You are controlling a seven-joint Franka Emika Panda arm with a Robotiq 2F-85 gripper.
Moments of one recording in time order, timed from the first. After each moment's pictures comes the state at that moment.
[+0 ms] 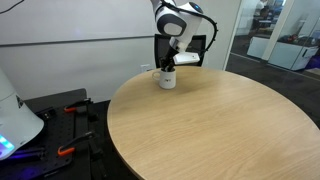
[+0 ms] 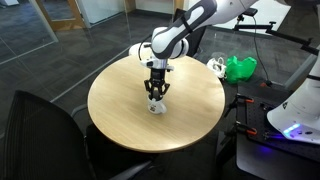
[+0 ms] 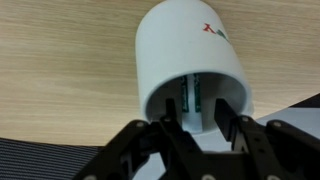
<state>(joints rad) -0.06 0.65 0.14 -1.77 0.53 2.30 -1.92</state>
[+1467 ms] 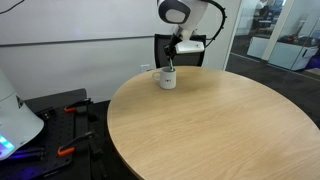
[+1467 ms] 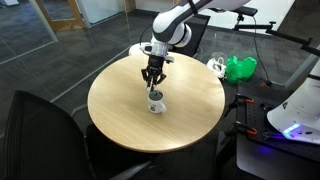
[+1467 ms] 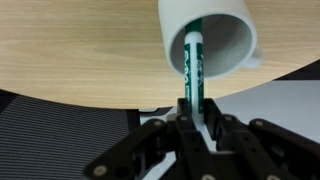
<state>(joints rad) -0.15 0.56 0.22 -1.78 0.61 2.29 -1.88</state>
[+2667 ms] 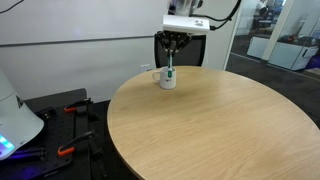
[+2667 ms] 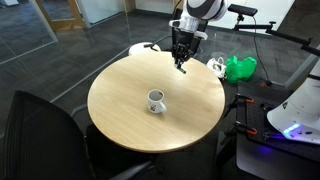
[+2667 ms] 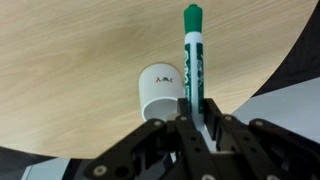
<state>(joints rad) -0.15 0.15 0.00 -2.14 0.48 2.27 -1.58</state>
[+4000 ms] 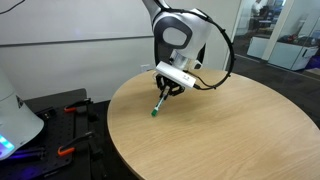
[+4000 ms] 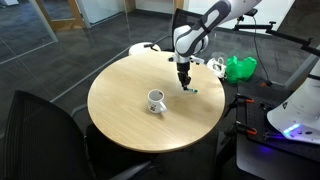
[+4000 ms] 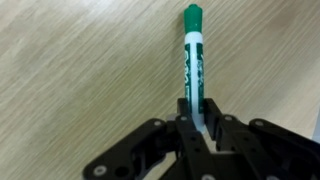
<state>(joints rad) -0.15 0.53 -0.02 -2.04 0.29 2.27 -1.11</state>
